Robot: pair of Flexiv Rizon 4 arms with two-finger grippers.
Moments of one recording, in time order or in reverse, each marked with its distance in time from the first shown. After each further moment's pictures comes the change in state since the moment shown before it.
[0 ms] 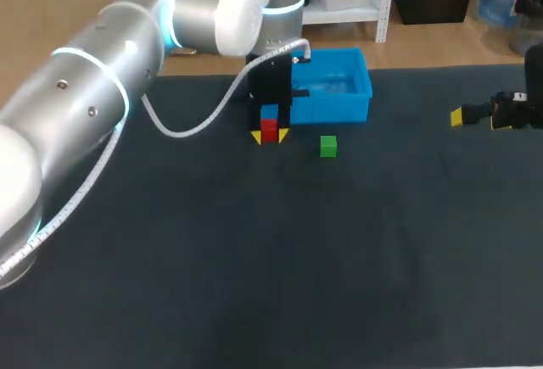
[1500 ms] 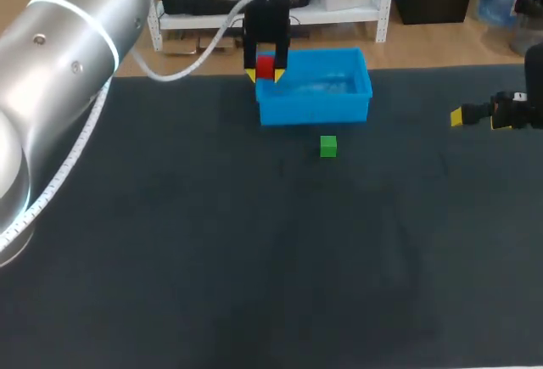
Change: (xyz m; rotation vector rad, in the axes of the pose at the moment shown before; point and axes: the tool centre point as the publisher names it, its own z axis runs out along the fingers) left arm -0.040 0.004 -0.102 -0.012 -0.190 0.120; right arm 0.000 0.000 0.000 0.000 0.000 0.000
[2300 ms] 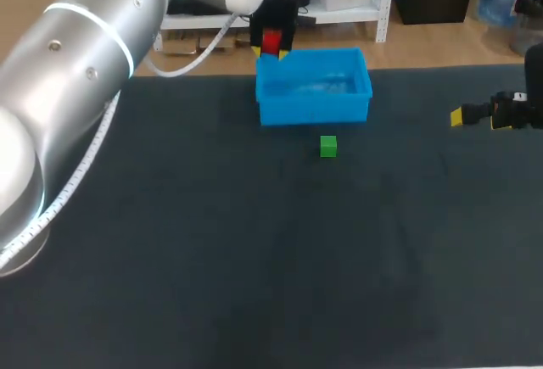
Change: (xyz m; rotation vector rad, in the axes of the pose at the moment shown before) left arm -0.055 -0.008 -0.004 -0.049 -0.216 0.122; right arm 0.000 0.000 0.000 0.000 0.000 0.000
